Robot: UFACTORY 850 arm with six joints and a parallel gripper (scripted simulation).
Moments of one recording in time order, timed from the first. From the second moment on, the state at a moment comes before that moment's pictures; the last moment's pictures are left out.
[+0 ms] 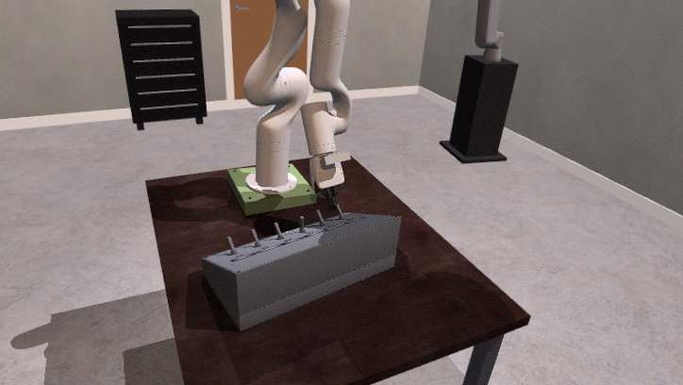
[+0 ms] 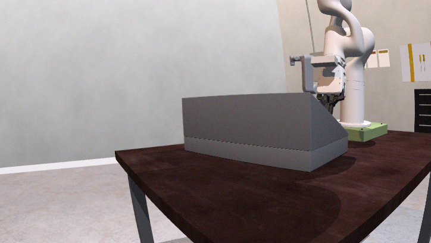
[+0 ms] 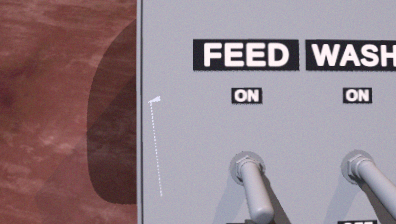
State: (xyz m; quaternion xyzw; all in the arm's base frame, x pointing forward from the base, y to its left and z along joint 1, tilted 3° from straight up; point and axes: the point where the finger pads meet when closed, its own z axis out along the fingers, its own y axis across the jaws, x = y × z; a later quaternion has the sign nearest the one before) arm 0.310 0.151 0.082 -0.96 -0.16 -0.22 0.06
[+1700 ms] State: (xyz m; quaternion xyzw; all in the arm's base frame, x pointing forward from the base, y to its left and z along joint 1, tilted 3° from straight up) arm 0.328 0.157 0.091 -0.96 -0.16 -0.22 0.06
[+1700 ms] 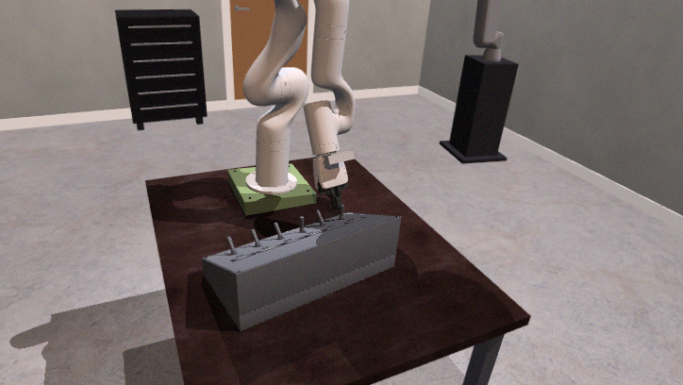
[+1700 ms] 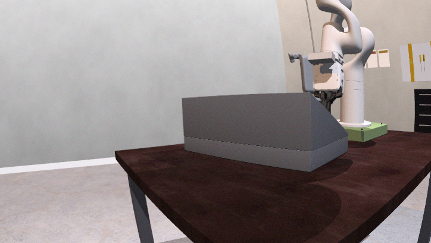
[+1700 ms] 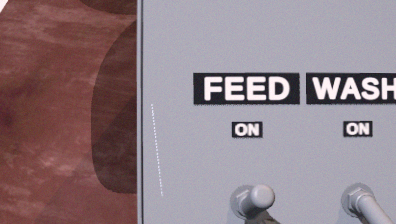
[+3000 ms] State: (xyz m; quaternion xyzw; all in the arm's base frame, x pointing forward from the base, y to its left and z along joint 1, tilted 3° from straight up) arm 0.287 0.139 0.151 -0.96 -0.16 -0.22 0.06
